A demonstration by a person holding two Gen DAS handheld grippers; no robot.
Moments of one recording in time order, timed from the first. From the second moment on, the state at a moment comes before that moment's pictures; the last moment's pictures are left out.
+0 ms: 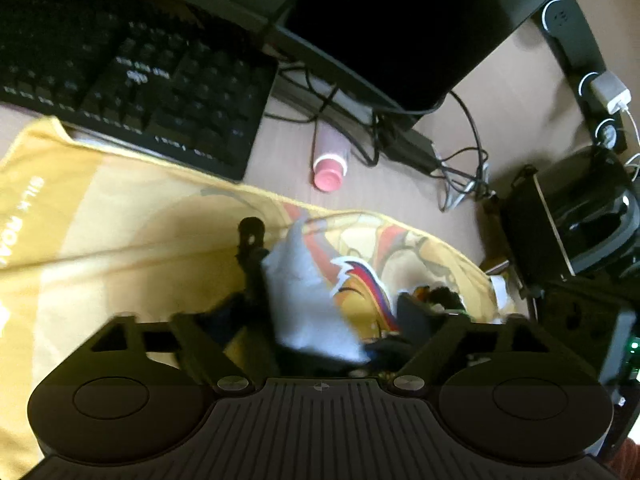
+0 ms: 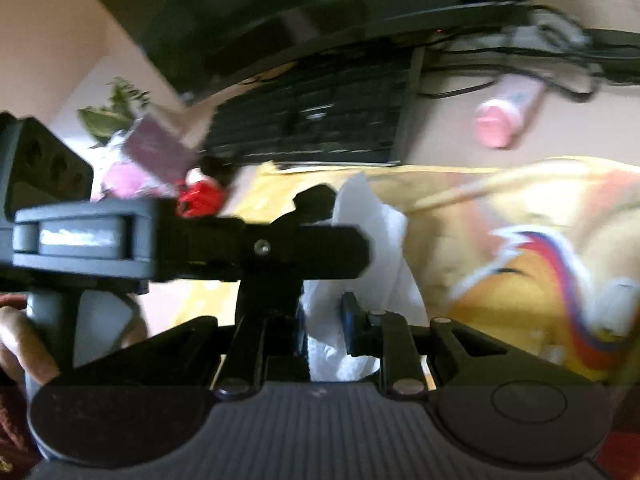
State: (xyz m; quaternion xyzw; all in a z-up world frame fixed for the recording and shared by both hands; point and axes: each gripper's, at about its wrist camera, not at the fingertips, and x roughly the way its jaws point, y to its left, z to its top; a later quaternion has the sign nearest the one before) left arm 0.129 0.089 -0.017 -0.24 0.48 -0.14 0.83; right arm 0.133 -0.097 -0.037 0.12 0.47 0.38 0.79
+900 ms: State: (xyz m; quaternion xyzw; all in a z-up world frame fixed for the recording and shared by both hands) left arm 0.141 0.082 -0.044 -0.31 0.53 -0.16 0.78; right arm 0.091 -0.197 0.020 0.00 0.35 0.20 0.92
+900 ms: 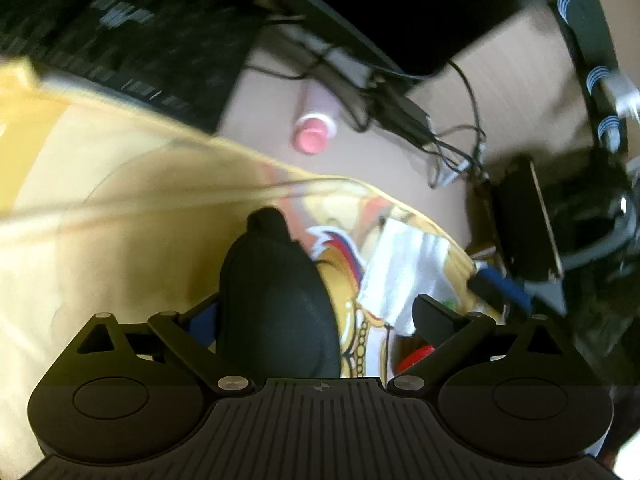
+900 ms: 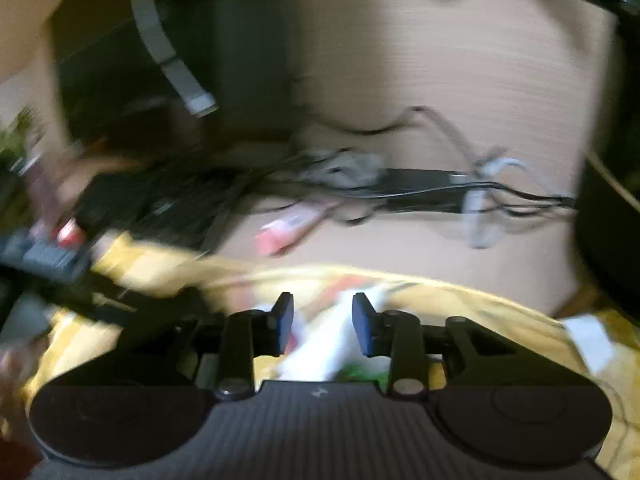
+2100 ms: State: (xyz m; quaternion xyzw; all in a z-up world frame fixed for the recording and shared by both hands) left arm 0.171 0.047 -0.018 -0.28 0.54 -0.15 0.78; right arm 0.120 -0.142 -0.035 0.05 0.42 0.32 0.85
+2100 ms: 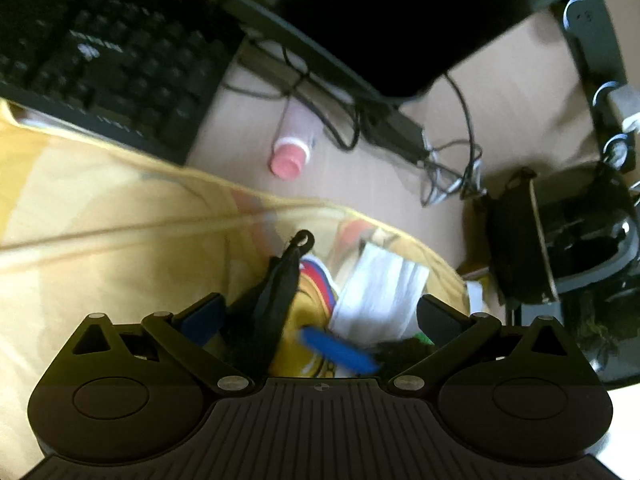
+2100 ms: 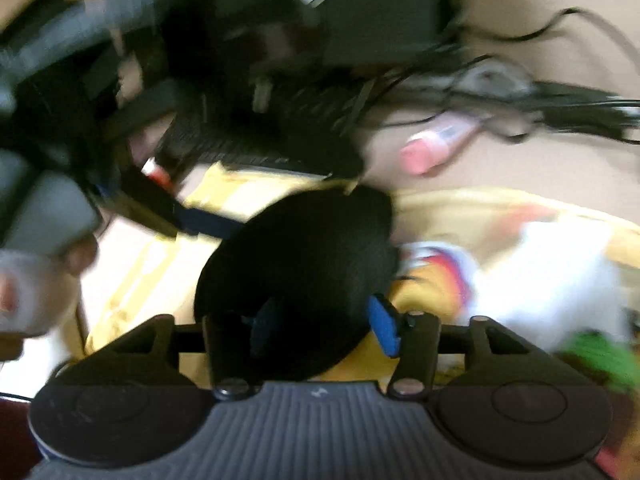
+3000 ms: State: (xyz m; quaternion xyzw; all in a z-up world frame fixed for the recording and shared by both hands) left arm 0.125 0.028 -0.050 -0.08 0.54 -0.16 0.82; right arm 0.086 -0.168 -0.005 0.01 0.39 0.26 0.89
